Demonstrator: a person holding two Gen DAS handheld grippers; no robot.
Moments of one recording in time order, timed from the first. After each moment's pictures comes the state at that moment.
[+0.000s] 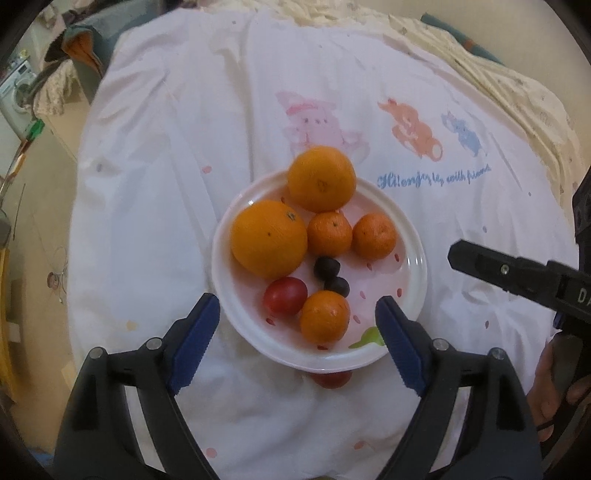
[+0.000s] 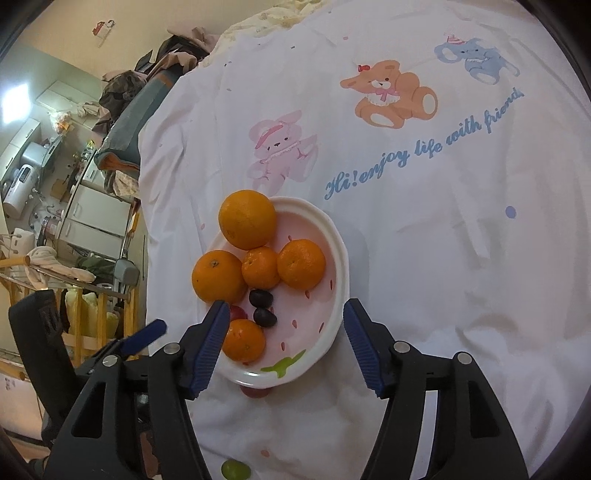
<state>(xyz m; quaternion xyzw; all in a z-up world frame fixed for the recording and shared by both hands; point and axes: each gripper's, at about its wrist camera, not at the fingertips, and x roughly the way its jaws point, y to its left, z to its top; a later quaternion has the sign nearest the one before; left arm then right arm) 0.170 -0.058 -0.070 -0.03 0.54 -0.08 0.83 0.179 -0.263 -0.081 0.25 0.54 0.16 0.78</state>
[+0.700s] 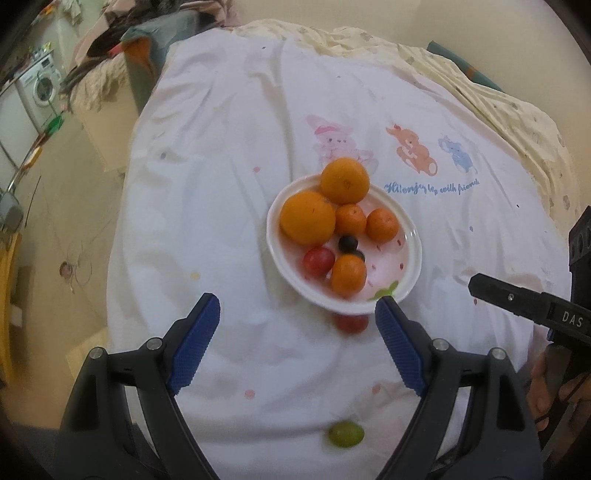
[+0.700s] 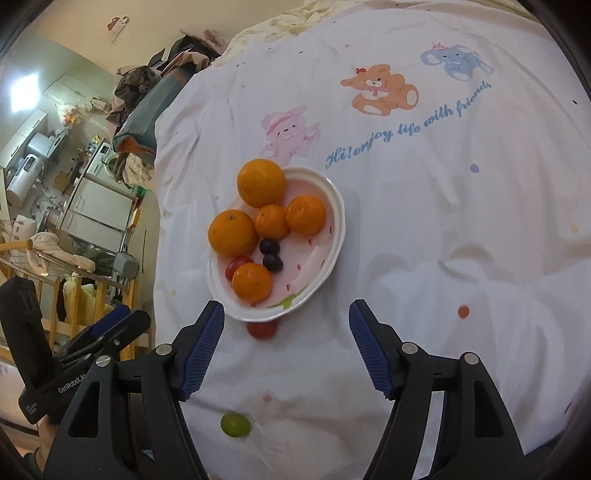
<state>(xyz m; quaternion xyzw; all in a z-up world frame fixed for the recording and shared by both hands) 0.101 -0.012 -0.035 -0.05 0.51 -0.06 0.86 0.110 -0.262 -0.062 0.24 0.53 0.16 0.80</state>
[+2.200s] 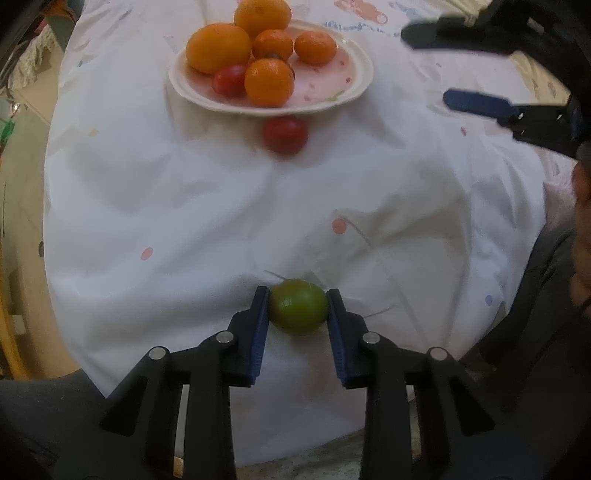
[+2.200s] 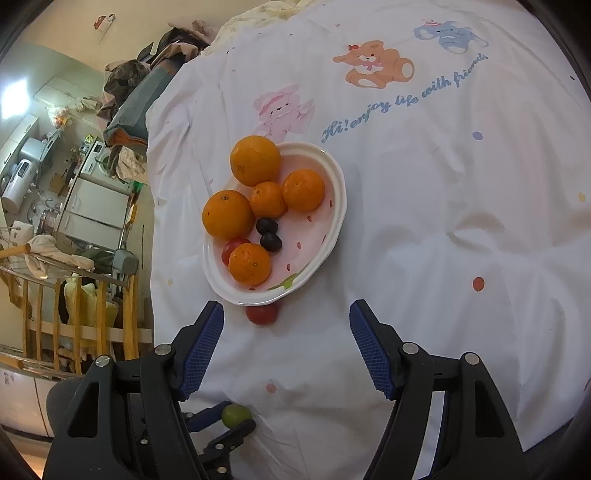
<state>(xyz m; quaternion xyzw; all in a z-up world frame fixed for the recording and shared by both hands) 0.030 -0.080 -0.120 0.02 0.64 -0.14 0.76 0.105 -0.253 -0.077 0.25 0.56 0.15 0.78</state>
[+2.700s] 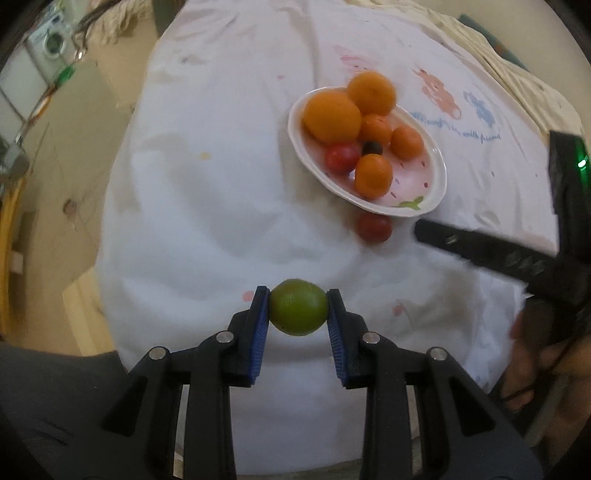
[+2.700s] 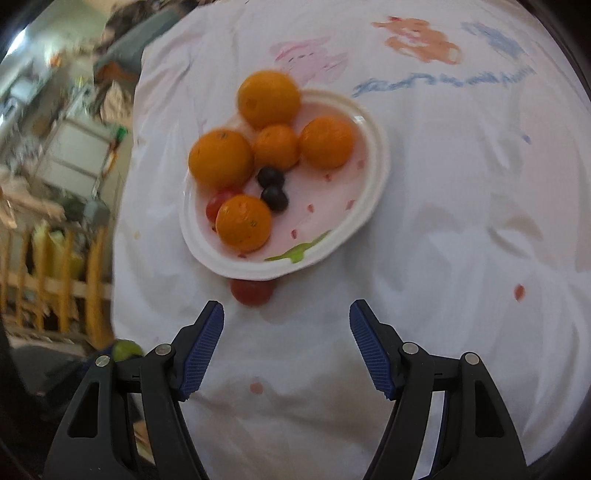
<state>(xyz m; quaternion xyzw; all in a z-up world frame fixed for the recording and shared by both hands) 0.066 -0.010 -0.086 -0.08 0.59 -0.03 0.80 0.116 -0.191 -0.111 0.13 0.61 0.16 0.76</state>
